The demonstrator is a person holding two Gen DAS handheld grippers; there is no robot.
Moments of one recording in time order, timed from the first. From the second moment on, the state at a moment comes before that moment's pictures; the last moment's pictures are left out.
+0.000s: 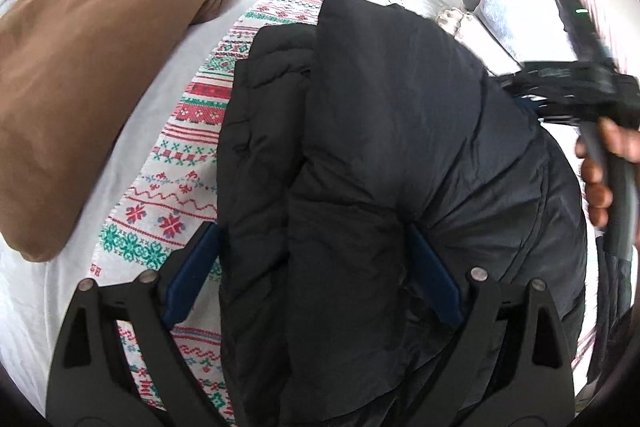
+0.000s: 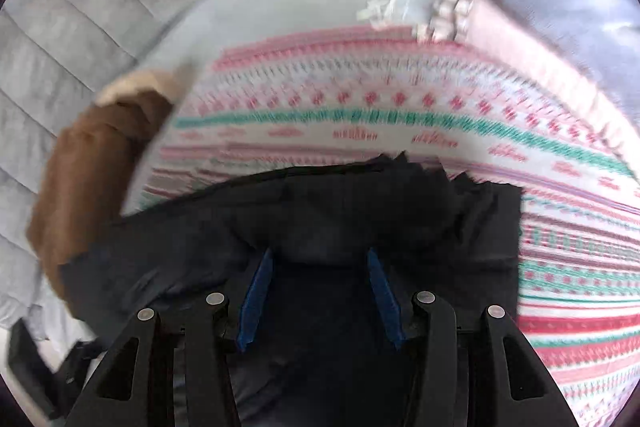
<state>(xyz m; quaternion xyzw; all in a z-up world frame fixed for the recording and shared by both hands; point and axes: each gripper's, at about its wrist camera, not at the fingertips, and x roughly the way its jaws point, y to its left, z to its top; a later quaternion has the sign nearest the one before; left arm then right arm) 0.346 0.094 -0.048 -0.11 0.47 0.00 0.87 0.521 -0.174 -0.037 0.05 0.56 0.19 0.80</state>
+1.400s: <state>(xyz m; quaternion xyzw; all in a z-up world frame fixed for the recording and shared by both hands) 0.342 0.168 -0.053 -0.25 0.47 0.07 0.84 0.475 -0.001 -0.071 -0.10 0.54 0.31 0.78</state>
